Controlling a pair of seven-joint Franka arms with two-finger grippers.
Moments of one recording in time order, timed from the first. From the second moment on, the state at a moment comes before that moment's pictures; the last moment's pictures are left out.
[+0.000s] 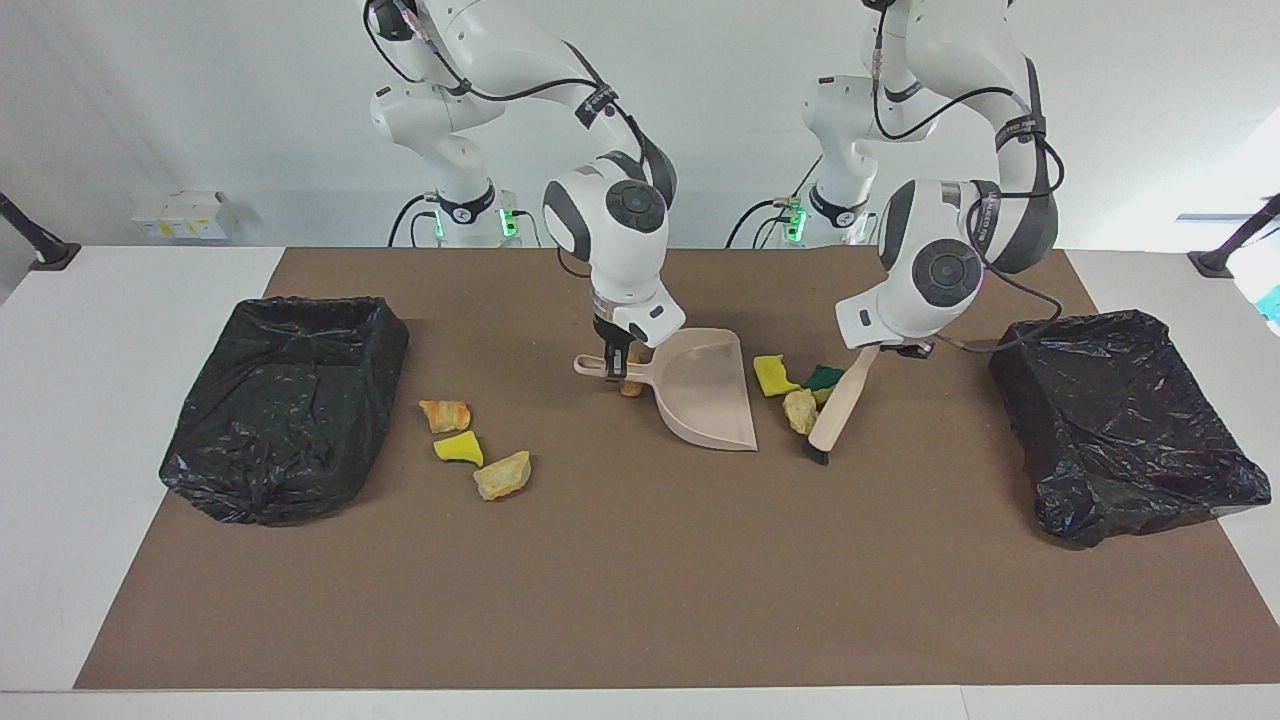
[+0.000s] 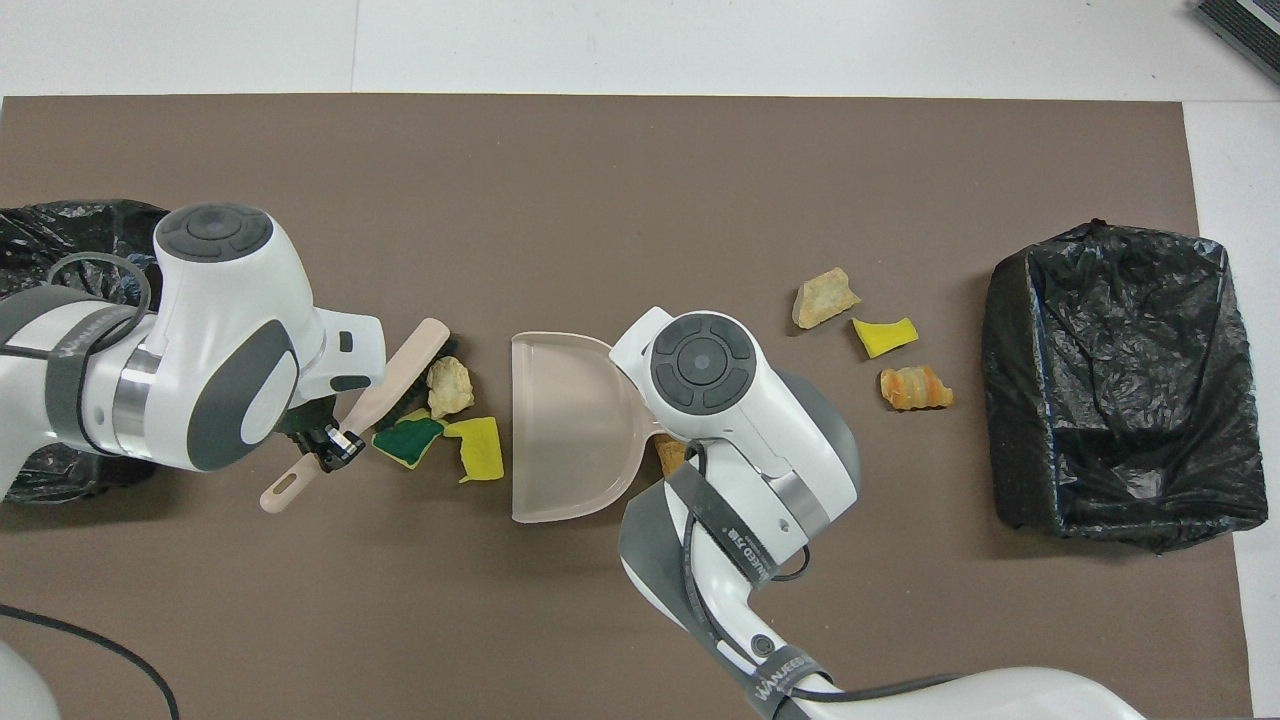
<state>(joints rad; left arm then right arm) -0.25 0.16 -0.03 -1.93 0.06 1.65 0.35 0.46 0.30 0.13 -1.84 -0.12 2.04 -0.92</state>
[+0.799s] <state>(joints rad) -0.24 0.06 0.00 -1.96 0.03 1.63 -0.06 0.46 0.30 0.13 -1.84 -0.12 2.04 -0.92</state>
